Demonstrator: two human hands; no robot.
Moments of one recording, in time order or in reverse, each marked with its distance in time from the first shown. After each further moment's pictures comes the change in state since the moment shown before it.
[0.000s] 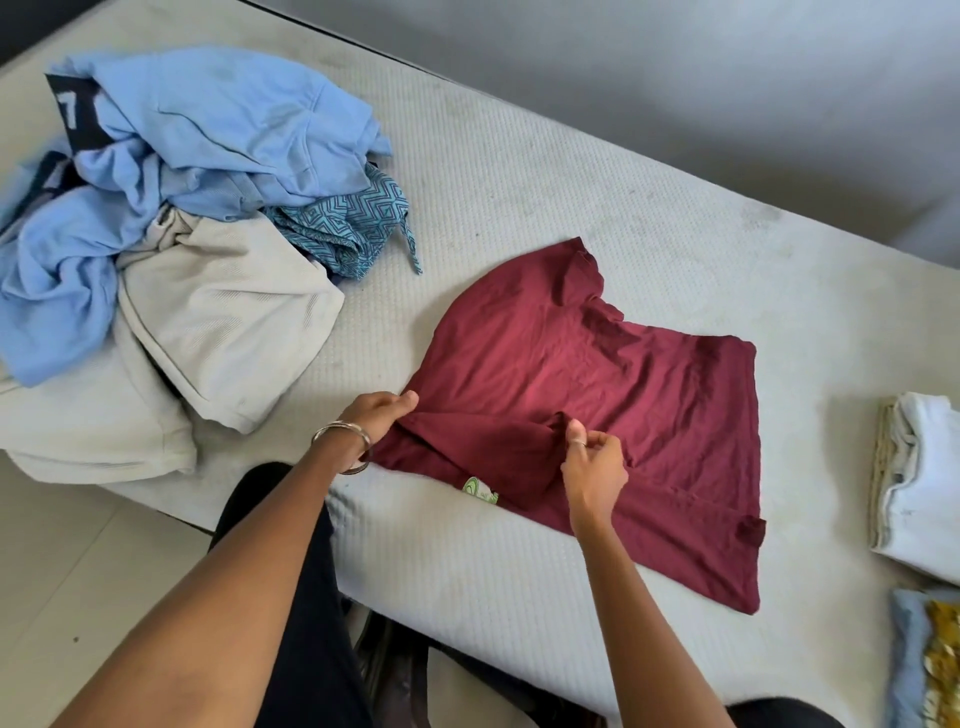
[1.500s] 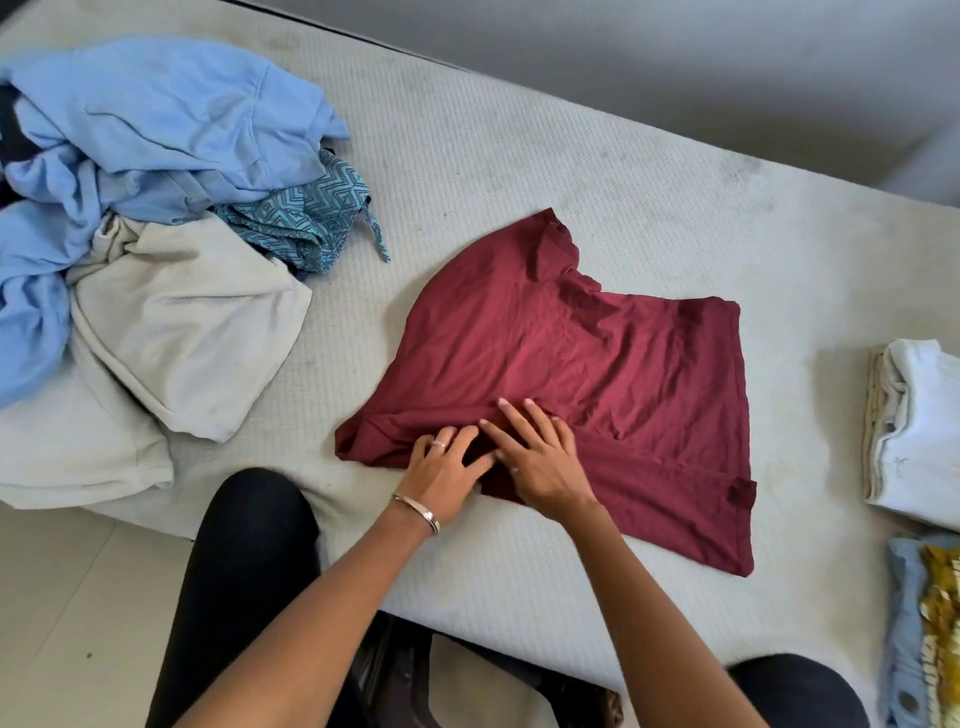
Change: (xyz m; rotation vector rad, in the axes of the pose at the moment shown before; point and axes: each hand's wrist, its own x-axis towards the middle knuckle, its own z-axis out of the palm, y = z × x) left_hand -0.034 -0.024 0.120 1.221 0.026 0.744; right_hand 0.022 0.046 0.004 -0.887 -0.422 -0.975
